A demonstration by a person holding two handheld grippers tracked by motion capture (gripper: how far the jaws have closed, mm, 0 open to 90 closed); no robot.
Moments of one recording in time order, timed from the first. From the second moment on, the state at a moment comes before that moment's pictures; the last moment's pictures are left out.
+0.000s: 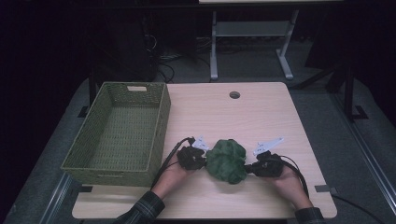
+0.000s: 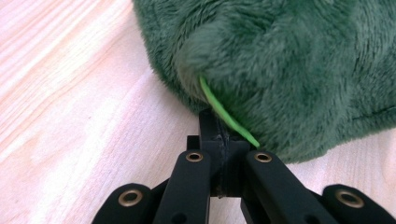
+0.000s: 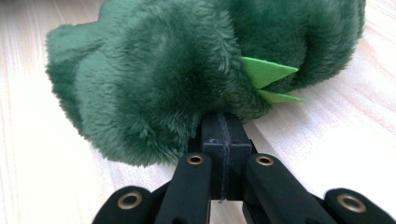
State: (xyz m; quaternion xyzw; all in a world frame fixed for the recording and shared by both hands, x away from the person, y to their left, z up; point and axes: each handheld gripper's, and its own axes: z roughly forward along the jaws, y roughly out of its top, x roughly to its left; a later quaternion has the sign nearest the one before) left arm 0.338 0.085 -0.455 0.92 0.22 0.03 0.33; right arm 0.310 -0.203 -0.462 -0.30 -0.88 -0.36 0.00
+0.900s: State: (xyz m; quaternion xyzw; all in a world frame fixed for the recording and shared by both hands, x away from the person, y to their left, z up) left arm 0.321 0.092 -0.410 0.91 0.19 0.03 0.36; right arm 0.293 -0.268 -0.476 -0.41 -0.83 -0.34 -0.13
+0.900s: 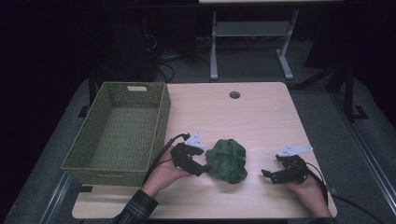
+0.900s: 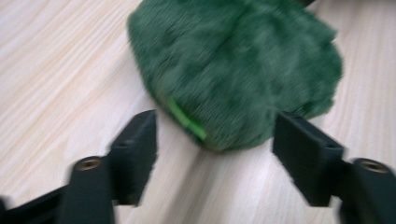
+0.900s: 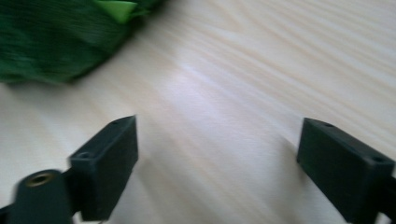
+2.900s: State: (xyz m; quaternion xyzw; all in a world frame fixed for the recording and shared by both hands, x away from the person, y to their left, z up) left arm 0.346 0.049 -0.454 0.95 0.10 -0.03 0.30; right arm 0.295 -0.270 -0.483 -0.41 -0.83 -0.35 -0.15
